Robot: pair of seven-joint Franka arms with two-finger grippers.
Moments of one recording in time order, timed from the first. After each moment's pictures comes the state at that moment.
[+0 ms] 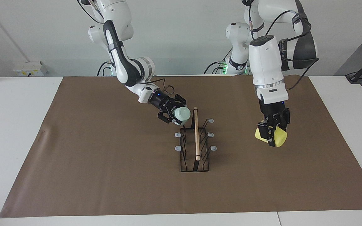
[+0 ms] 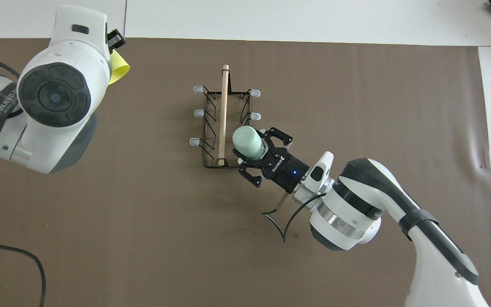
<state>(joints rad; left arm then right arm) -0.28 0.22 -0.04 -1.65 0.61 2.34 -1.18 0.21 0.21 0.29 -2.20 2.51 2.39 -2.72</state>
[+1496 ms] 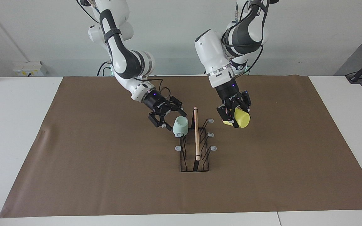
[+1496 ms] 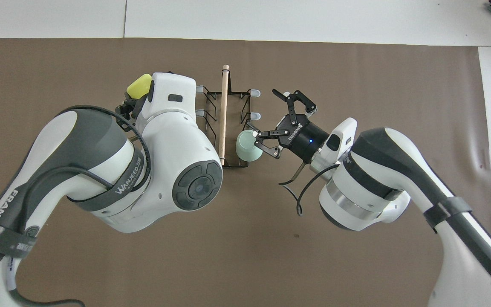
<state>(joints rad) -0.53 0.13 -0.04 -1.80 0.96 2.14 -1.61 0.15 0.19 0.29 -1.98 2.19 2.70 -2.65</state>
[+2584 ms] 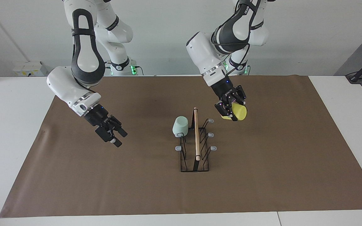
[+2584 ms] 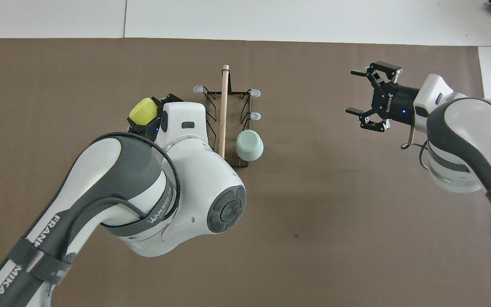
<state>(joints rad) -0.62 0.10 -0.04 -1.88 1.02 1.99 -1.81 -0.23 0.21 0.29 -1.93 1.01 2.42 -2.57</state>
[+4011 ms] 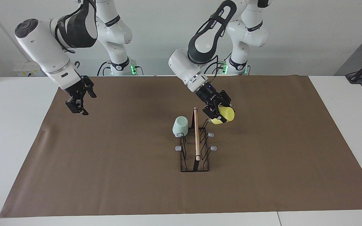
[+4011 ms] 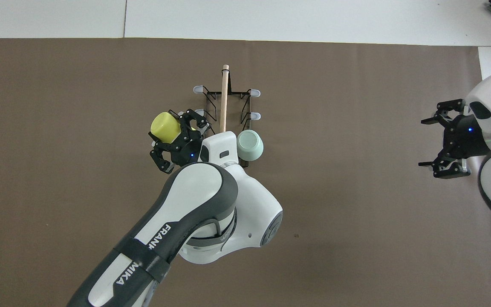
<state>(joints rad) -0.74 0.22 -0.04 -1.90 1.23 1.83 -2.19 -0.34 -0.05 0.29 -1.90 0.18 1.88 -1.43</state>
